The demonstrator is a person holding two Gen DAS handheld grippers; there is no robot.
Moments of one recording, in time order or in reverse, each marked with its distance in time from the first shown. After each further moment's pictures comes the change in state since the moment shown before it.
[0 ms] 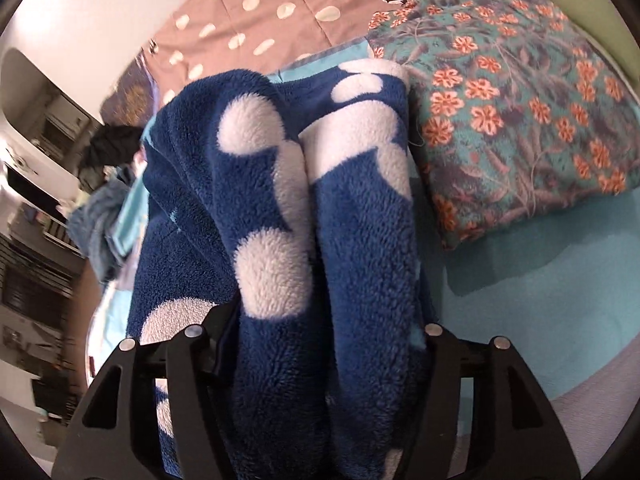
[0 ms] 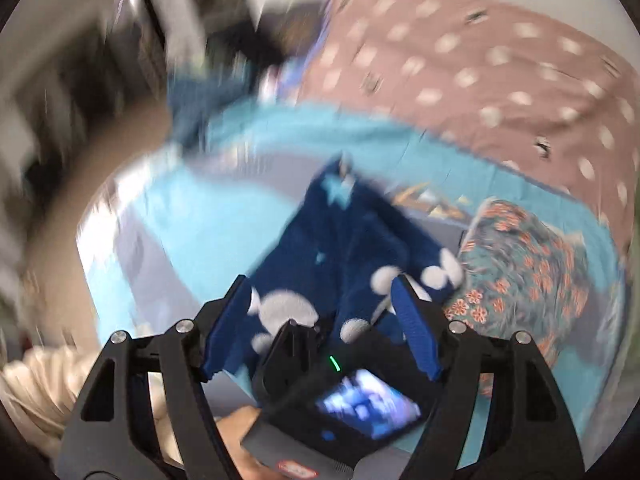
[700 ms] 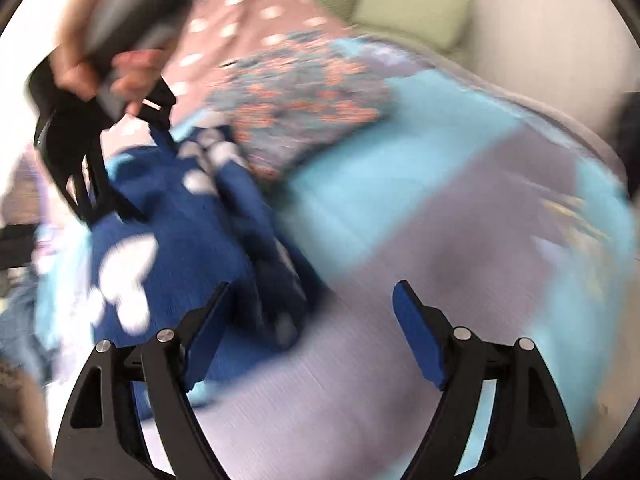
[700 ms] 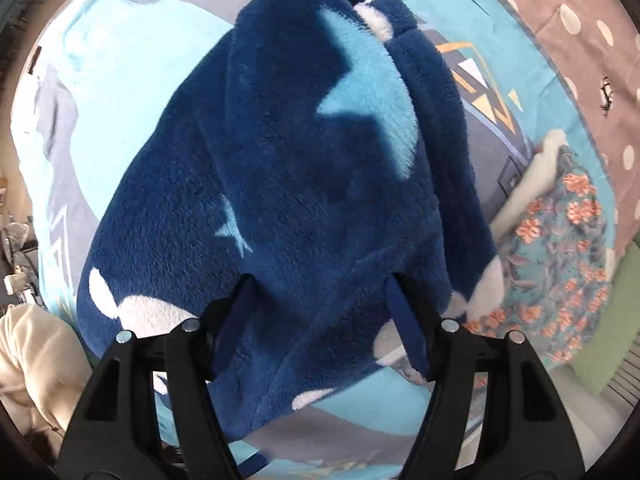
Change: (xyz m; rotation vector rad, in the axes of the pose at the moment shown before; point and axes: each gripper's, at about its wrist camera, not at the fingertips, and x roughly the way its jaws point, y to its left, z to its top) left arm -0.132 0.038 -0.129 0.326 -0.267 -0.590; right arm 0.179 -0.039 0.025 -0.067 0.585 -0.035
